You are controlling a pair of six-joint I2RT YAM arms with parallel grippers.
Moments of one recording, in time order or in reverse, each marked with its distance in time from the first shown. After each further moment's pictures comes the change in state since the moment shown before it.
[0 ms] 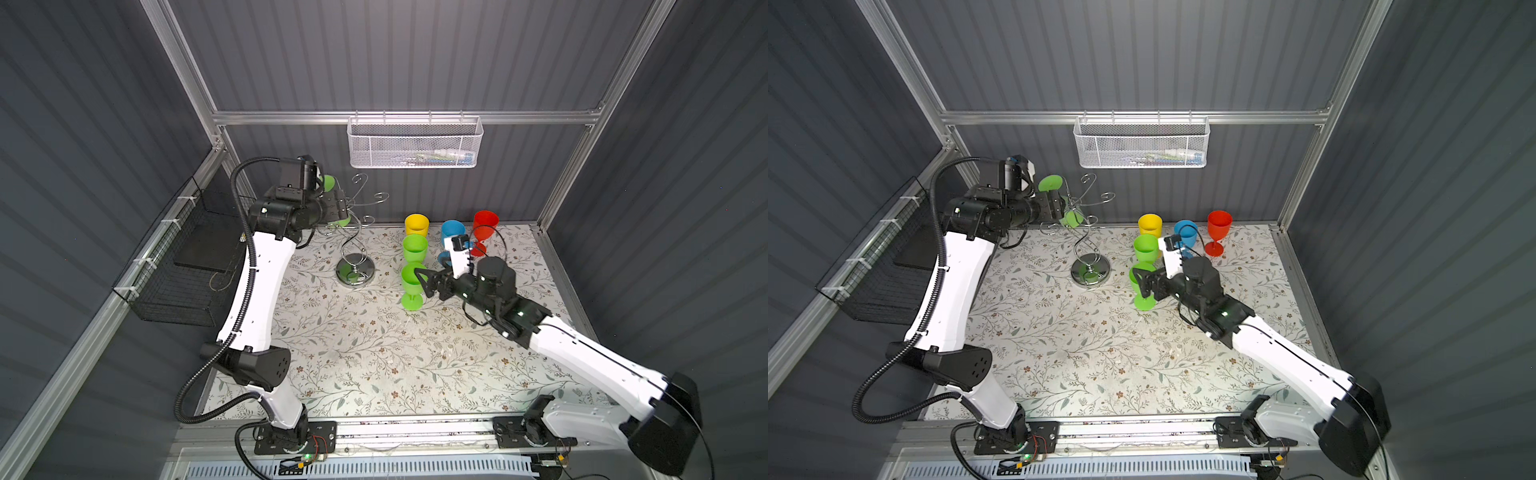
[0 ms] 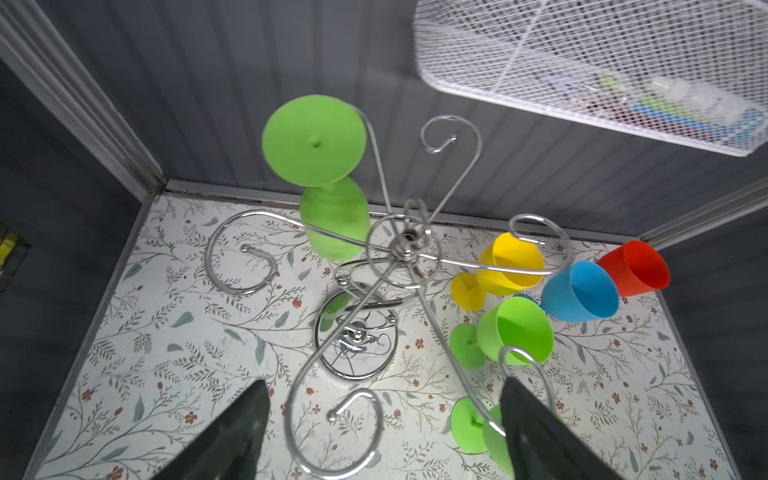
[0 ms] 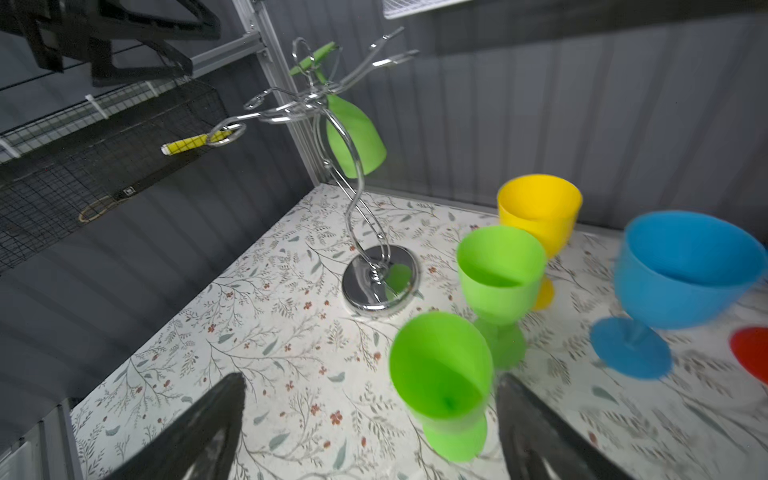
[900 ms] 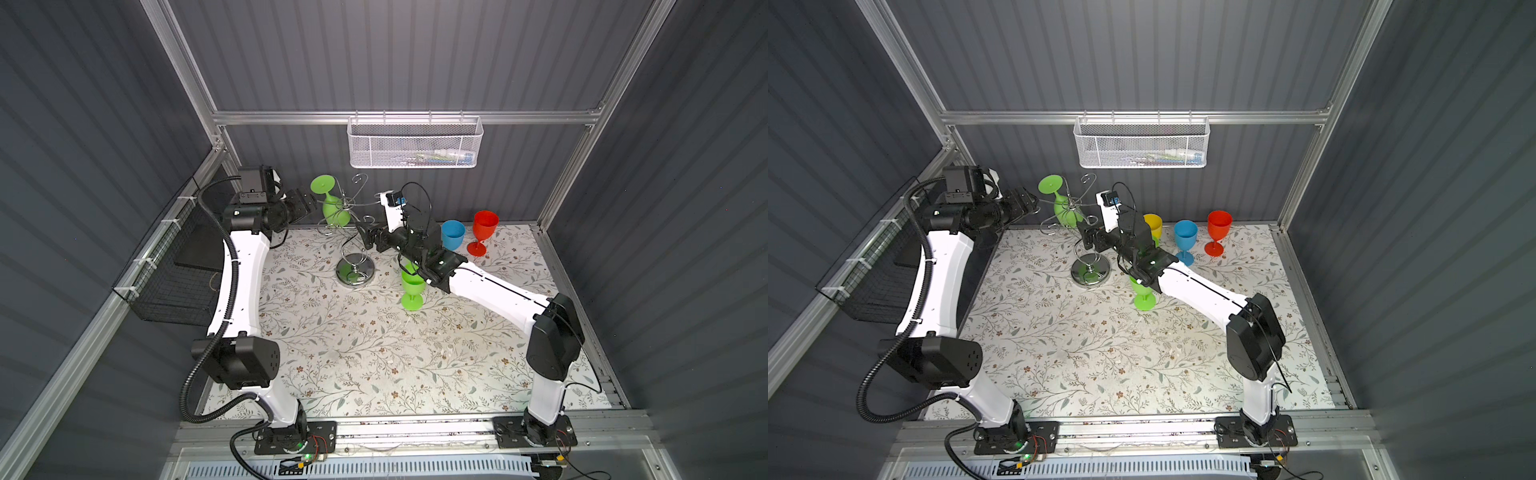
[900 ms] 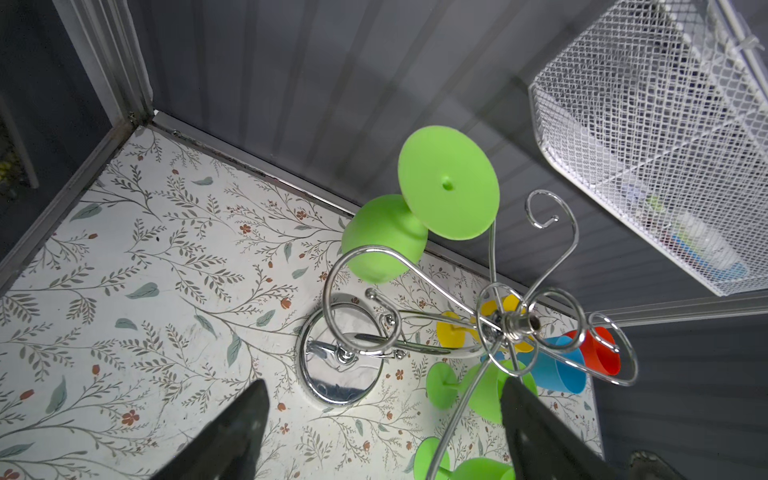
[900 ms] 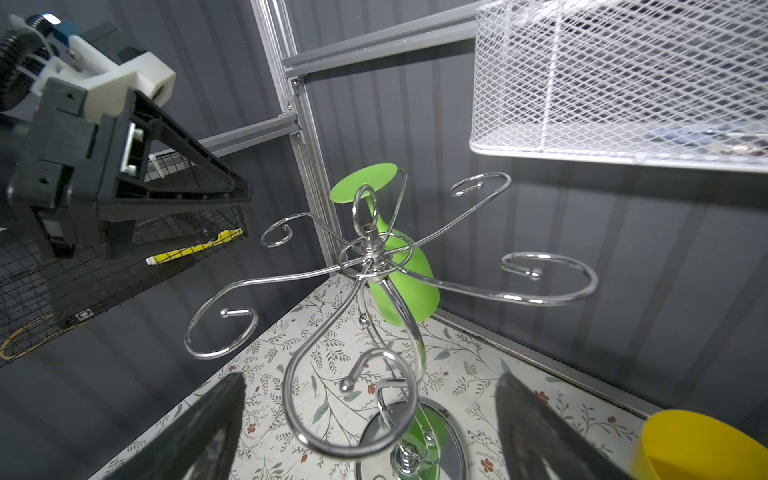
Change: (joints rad) left arm 0.229 -0.004 -0.161 0.190 0.251 -0.176; right arm 0.049 0.605 0.628 0.159 0.053 -0.087
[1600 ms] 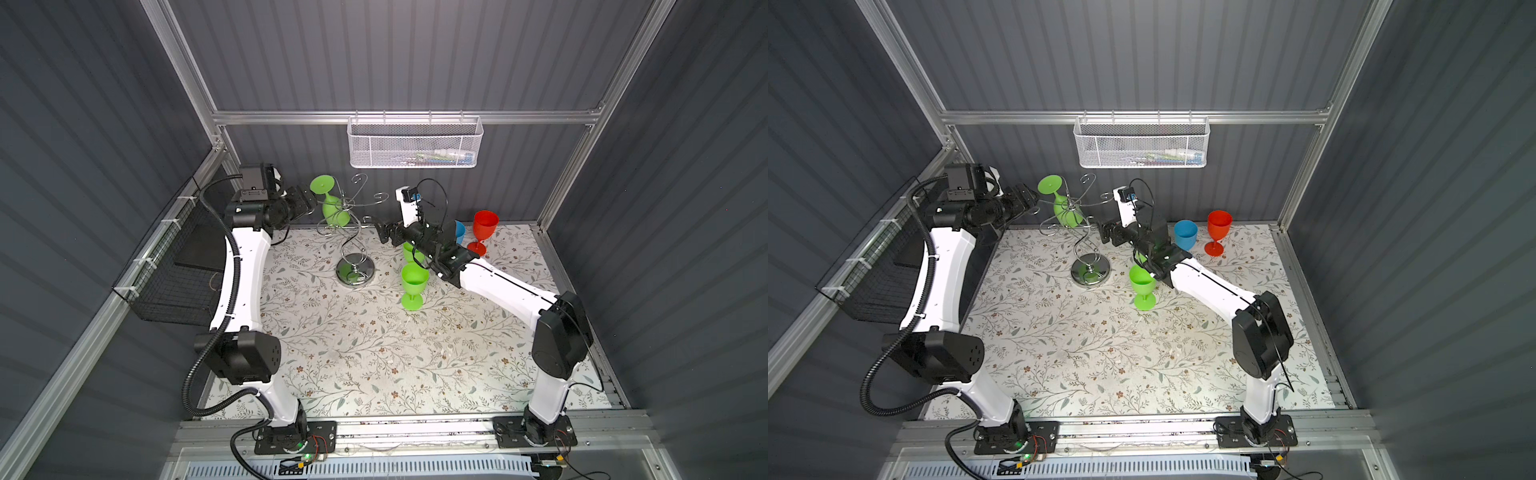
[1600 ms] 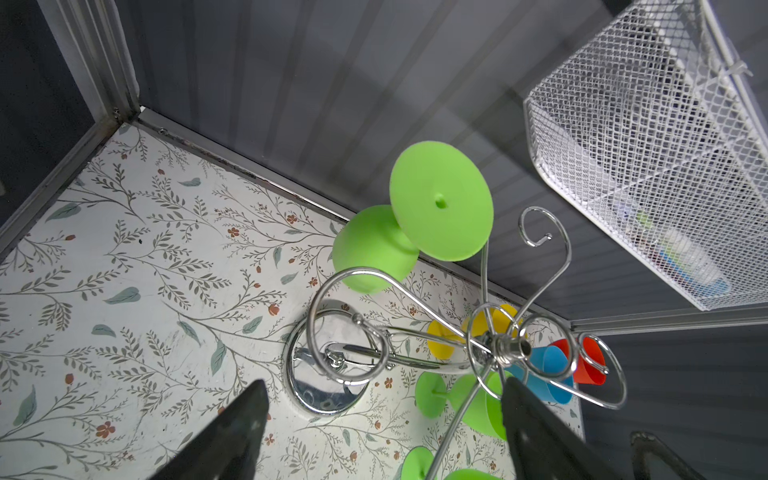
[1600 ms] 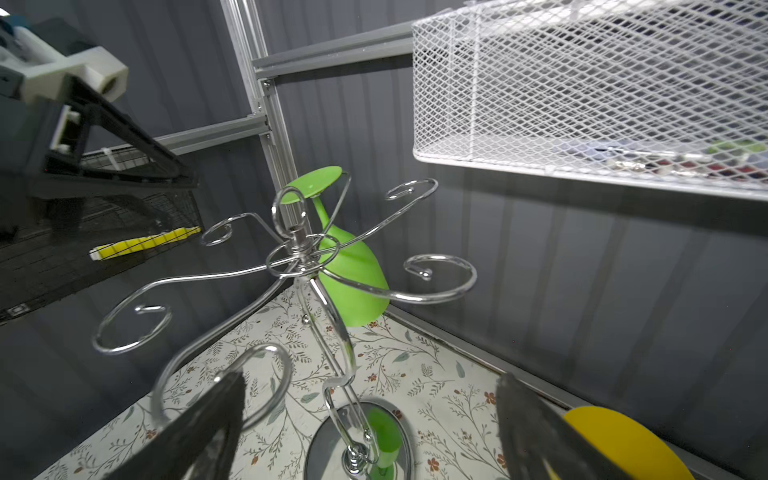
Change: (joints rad) left arm 0.003 0.037 0.034 0.006 0.010 -0.029; right arm -0.082 -0.050 -0.103 0.069 -0.102 -0.052
